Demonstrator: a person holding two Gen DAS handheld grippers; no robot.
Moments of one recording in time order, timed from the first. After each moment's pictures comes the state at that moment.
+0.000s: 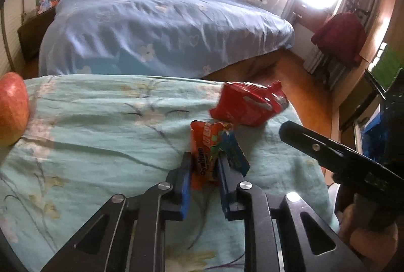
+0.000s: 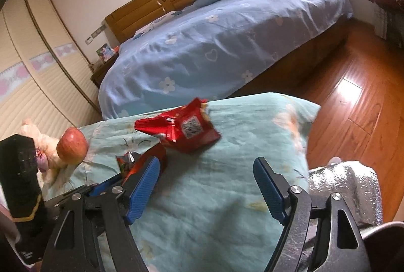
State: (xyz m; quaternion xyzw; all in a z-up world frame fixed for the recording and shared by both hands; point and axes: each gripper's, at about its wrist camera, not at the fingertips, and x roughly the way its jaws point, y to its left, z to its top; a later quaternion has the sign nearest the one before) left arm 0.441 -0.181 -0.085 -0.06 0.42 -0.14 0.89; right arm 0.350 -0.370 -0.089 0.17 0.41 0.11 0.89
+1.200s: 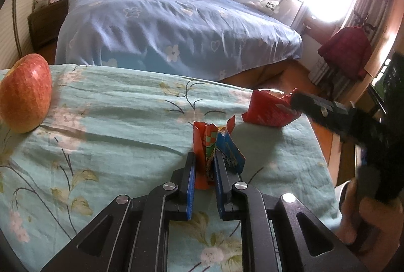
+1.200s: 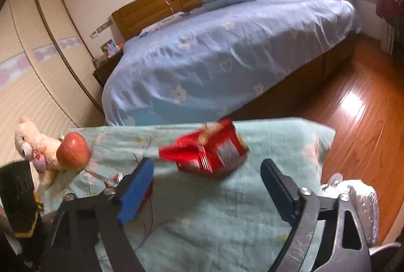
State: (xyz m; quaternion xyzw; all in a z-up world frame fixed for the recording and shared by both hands) left arm 0.433 -0.141 -0.083 -0.09 0.42 -0.13 0.90; right arm 0.374 -0.344 -0.068 0.14 0.40 0.12 0.90
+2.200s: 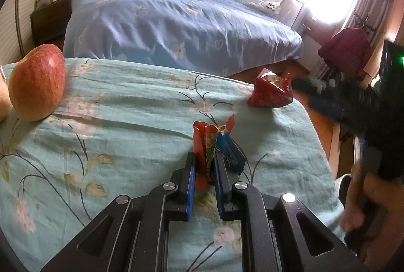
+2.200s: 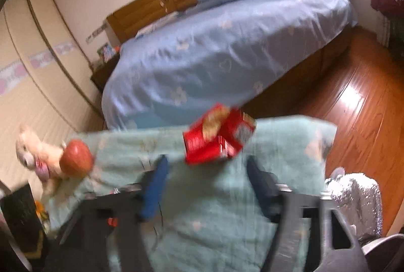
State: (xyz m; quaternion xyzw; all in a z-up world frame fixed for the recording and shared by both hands) left arm 0.415 -0.125 -0.080 -0.09 0.42 -0.13 0.89; right arm 0.375 -0.342 -0.058 0.16 0.40 0.10 0.90
